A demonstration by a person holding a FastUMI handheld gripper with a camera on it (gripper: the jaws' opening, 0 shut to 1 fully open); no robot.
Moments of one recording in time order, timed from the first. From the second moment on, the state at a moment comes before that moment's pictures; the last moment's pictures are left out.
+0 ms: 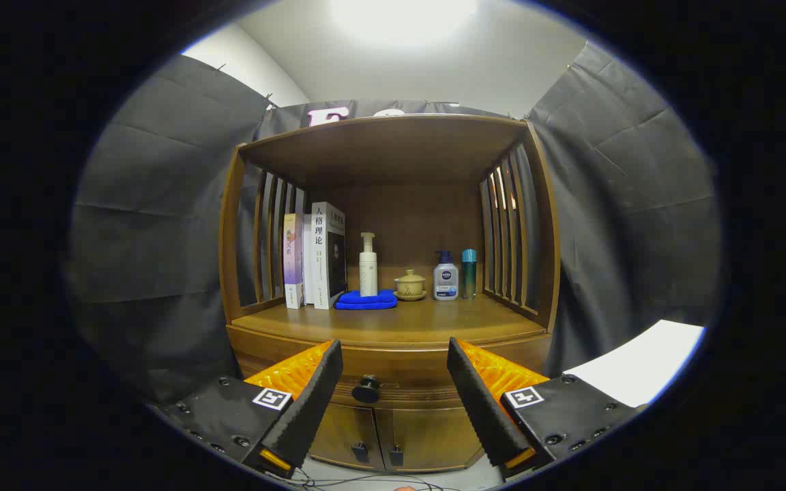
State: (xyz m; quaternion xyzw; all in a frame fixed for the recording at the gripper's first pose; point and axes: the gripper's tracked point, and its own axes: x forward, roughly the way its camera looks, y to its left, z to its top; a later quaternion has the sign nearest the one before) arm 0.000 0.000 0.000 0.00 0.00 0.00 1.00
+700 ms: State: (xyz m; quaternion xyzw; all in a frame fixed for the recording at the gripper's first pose) arm 0.000 -0.002 0.006 0.00 -0.01 0.00 1.00
